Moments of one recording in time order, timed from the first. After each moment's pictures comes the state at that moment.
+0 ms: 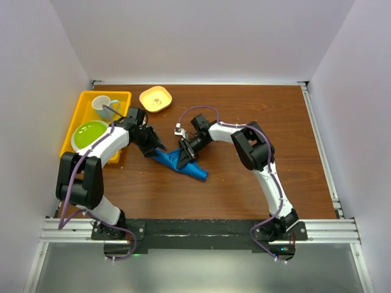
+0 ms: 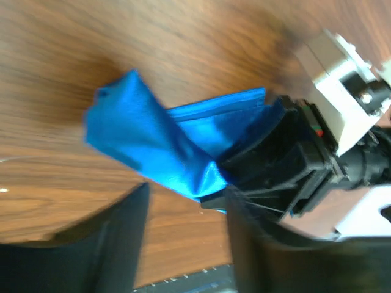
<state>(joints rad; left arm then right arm) -0.20 1.57 1.05 -0.62 0.24 -0.79 0.63 2.41 1.66 -0.51 -1.13 0.14</state>
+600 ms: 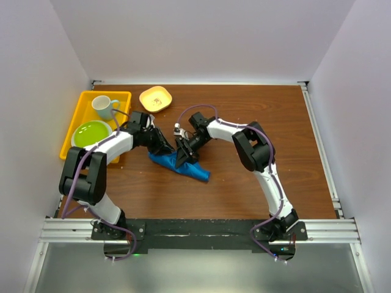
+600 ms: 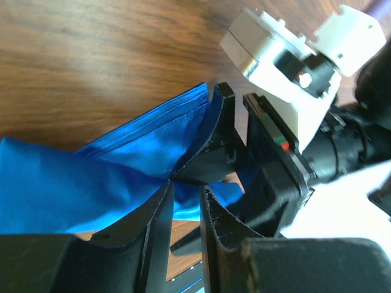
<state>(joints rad) -0.23 1.62 0.95 -0.34 0.47 -0.80 0.63 2.40 1.72 -0.66 -1.09 0.20</state>
